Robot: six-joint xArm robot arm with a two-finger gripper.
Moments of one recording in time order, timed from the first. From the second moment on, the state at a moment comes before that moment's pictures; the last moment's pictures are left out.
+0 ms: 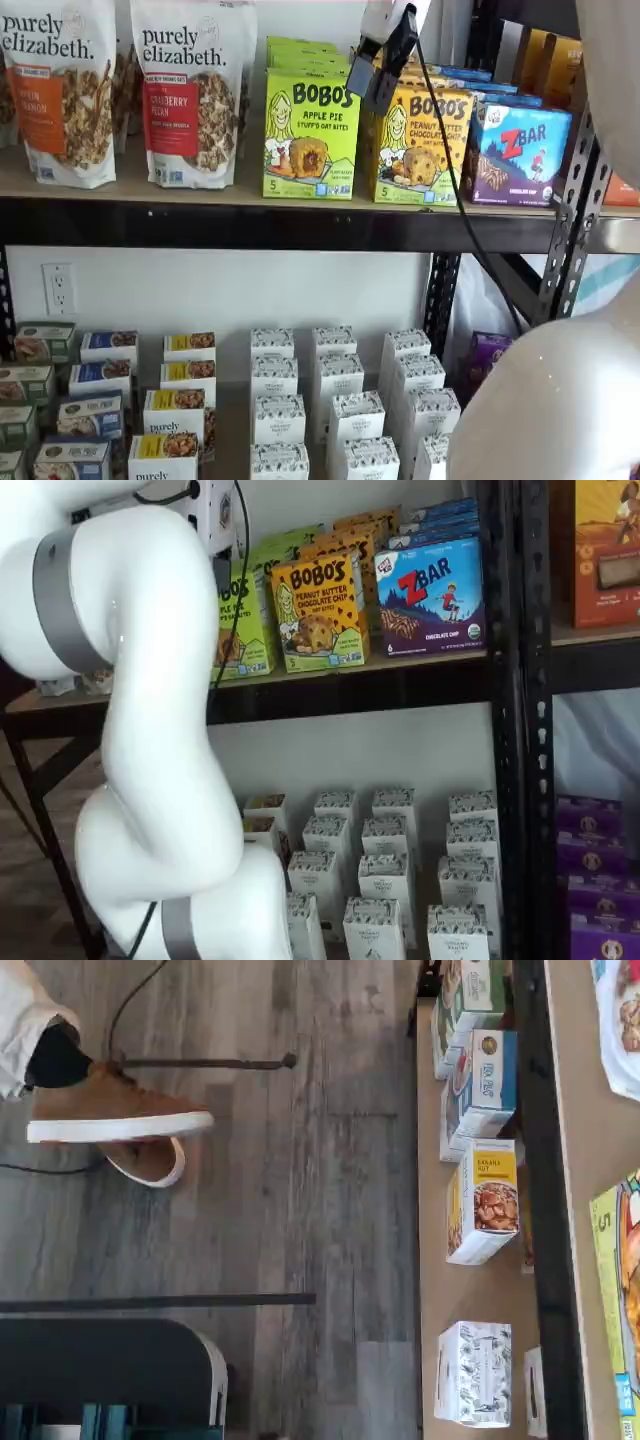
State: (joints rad) arm 0.16 -0.35 -1.47 0.34 1.80 -1.33
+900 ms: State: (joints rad) arm 0.14 -0.40 -1.41 0.39 1.55 -1.34
